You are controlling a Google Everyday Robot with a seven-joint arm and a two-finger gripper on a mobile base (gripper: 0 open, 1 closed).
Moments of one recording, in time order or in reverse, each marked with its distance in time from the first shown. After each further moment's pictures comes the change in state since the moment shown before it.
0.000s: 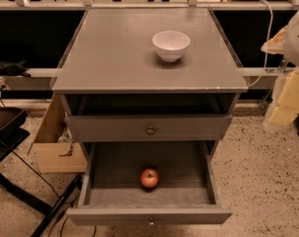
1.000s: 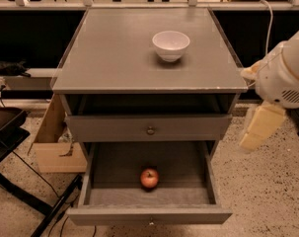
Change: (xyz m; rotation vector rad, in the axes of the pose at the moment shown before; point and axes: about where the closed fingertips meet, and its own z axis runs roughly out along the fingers) arm -0.011 0.018 0.062 0.017 -0.071 0.006
